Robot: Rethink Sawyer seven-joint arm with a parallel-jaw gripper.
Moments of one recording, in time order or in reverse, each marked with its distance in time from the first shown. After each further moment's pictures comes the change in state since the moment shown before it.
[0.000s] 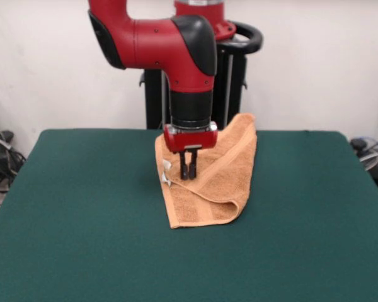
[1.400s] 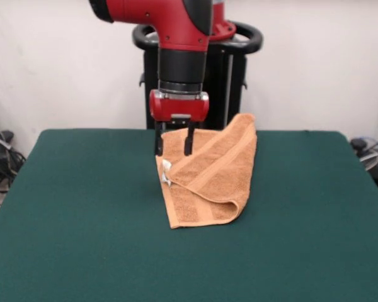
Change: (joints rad) arm -0.019 -0.235 0.002 0.078 -0.001 0.037 0.000
